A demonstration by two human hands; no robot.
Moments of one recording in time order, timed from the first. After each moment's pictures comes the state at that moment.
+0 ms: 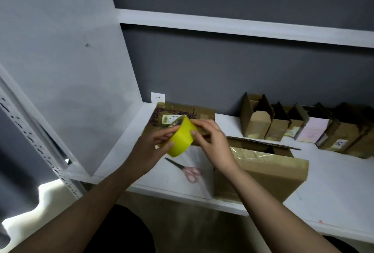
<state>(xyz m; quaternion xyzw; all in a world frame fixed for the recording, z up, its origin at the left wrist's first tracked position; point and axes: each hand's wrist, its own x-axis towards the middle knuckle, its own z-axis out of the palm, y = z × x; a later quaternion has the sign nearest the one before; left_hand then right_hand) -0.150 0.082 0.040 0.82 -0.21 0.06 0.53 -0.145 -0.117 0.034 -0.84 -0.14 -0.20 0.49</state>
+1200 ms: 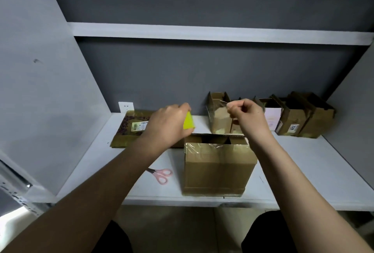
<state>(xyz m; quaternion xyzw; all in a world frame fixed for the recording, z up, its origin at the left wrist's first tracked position) -0.161 -0.067 0.127 0.93 -0.28 0.20 0.10 -0.207 -0.257 0.123 -0.76 0.10 -0.24 0.59</state>
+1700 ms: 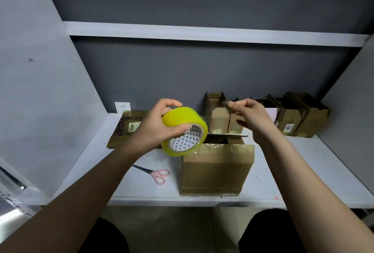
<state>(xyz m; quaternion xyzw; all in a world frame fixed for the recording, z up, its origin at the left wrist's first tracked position) -0.180 -0.036 0.130 0.78 -0.27 0.01 0.56 -0.202 -0.281 0.133 -0.73 0.17 -0.17 0.64</state>
